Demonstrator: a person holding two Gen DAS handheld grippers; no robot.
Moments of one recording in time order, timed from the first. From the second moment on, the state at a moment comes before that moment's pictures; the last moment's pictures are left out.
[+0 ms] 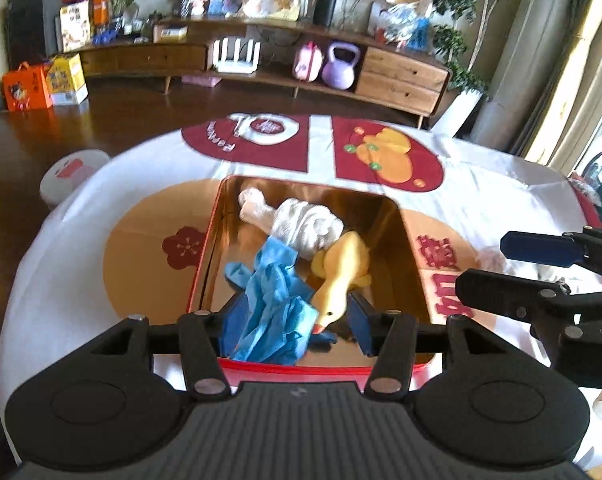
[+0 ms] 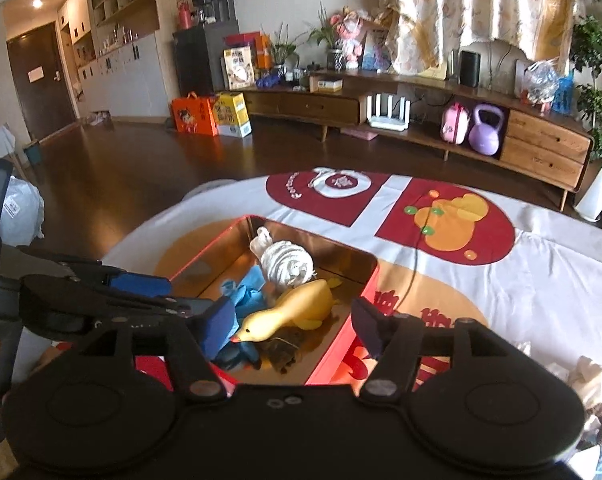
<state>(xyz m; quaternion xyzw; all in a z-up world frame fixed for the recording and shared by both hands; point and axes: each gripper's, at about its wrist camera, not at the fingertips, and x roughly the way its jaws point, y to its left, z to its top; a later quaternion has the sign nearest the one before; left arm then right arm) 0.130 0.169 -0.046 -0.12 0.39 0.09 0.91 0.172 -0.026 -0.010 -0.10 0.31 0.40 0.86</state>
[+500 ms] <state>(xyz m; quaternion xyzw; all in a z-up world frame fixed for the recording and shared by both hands) 0.096 0.127 -0.008 -0.11 0.33 0.05 0.94 0.149 -0.080 0.007 -0.07 0.28 0.37 0.88</state>
